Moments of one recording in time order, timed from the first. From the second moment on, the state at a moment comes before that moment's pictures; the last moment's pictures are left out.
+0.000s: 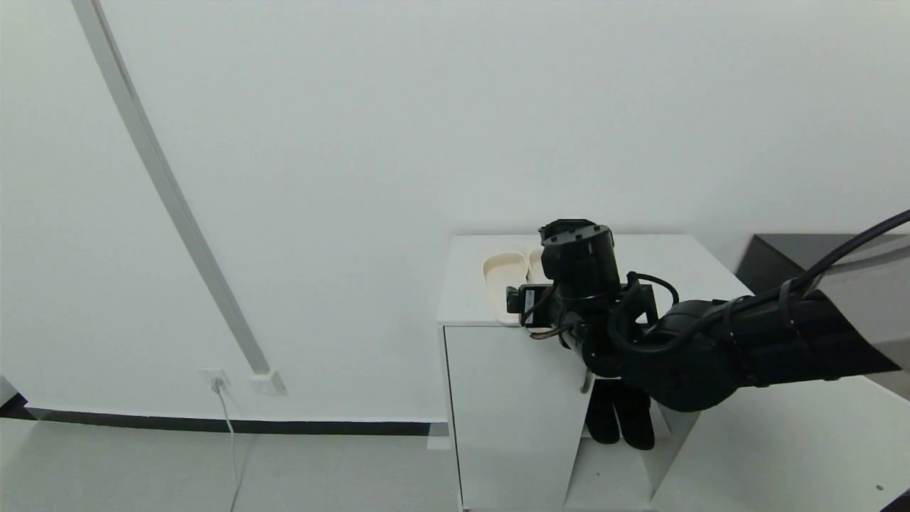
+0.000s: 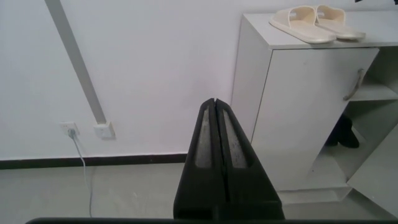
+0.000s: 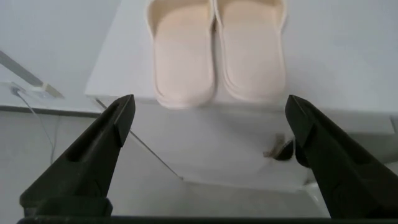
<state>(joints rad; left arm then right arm) 0.00 0.00 0.00 0.00 -0.02 0.01 0.75 2.04 -1.29 -0.41 -0.58 0.31</state>
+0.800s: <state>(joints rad) 0.00 0.00 0.00 0.00 -0.01 0.01 0.69 2.19 -1.28 -0.61 -0.47 0.16</state>
